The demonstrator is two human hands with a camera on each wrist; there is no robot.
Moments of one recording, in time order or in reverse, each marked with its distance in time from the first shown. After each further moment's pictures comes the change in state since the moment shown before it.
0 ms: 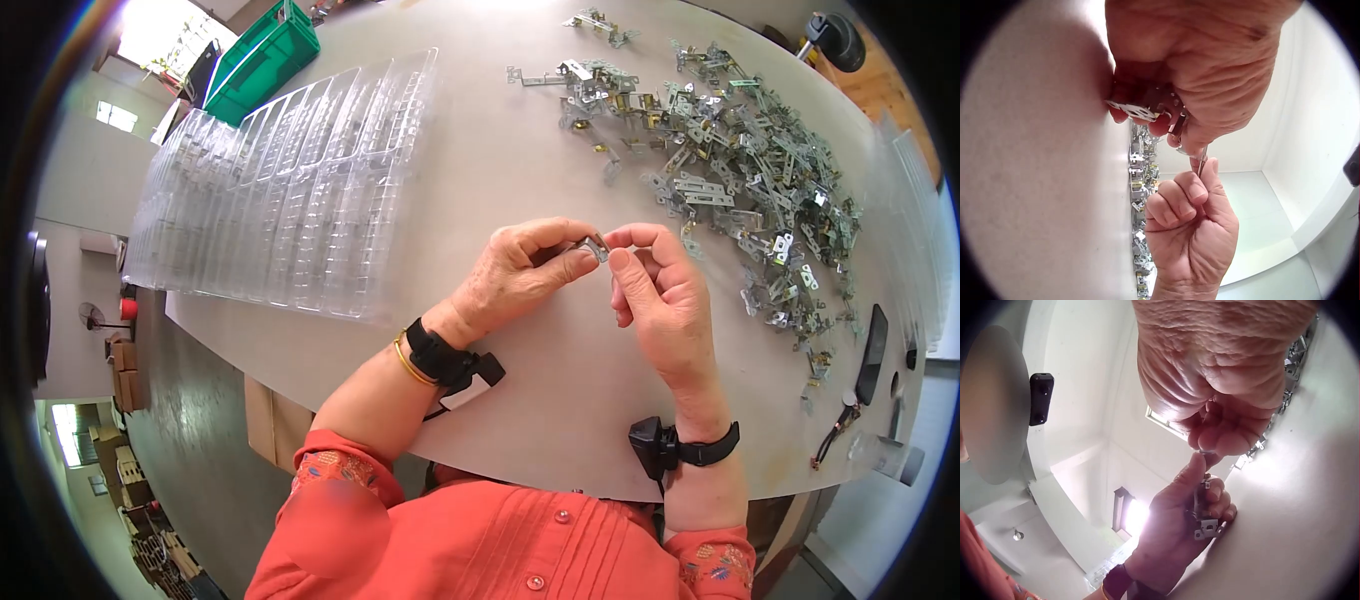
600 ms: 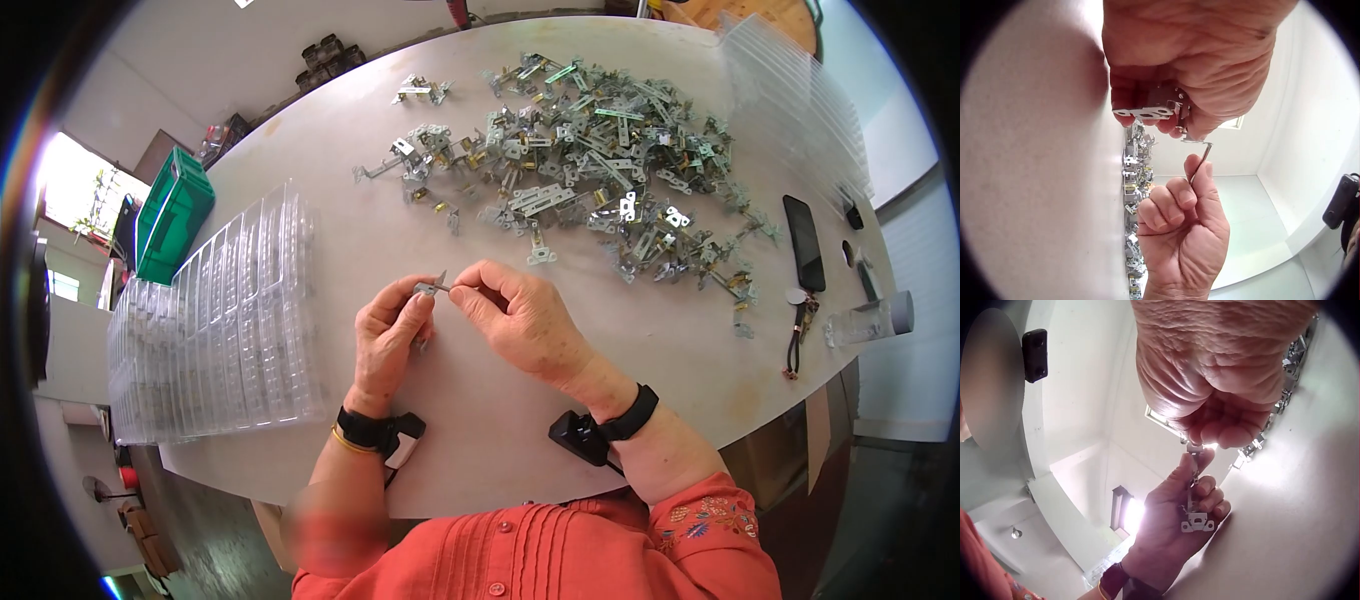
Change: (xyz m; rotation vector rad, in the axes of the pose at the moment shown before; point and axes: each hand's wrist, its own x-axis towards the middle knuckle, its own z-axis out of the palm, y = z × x) left_hand -0.001 0.007 0.001 -0.194 0.095 -0.094; right_hand -0.001 0.003 -0.004 -0.092 0.078 -0.082
